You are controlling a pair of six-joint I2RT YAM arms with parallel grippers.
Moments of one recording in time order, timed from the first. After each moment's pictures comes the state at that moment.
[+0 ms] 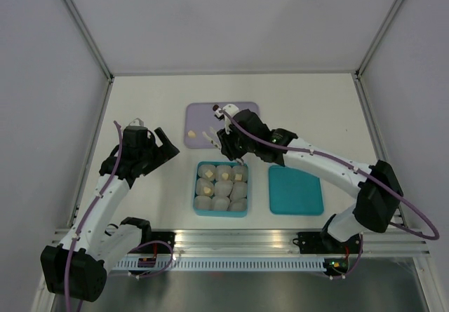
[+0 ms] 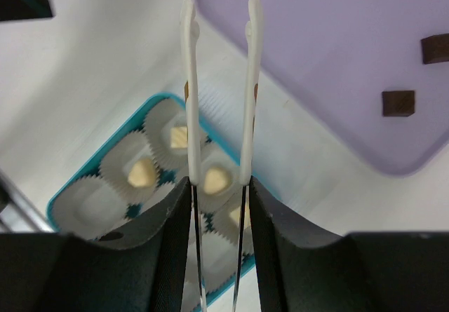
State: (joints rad) left arm -0.19 0.93 0.75 -0.63 0.00 -0.71; right arm 0.91 1.49 1.20 -0.39 0.02 0.18
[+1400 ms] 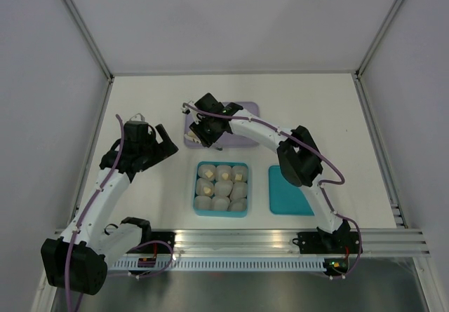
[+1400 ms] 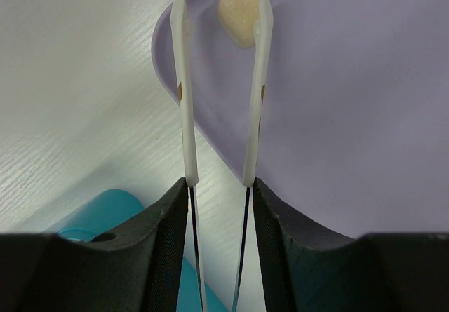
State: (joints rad) left arm -0.19 0.99 0.81 -0.65 -0.03 -0.65; right arm 0.81 2.27 1.96 -0.67 -0.10 -0.06
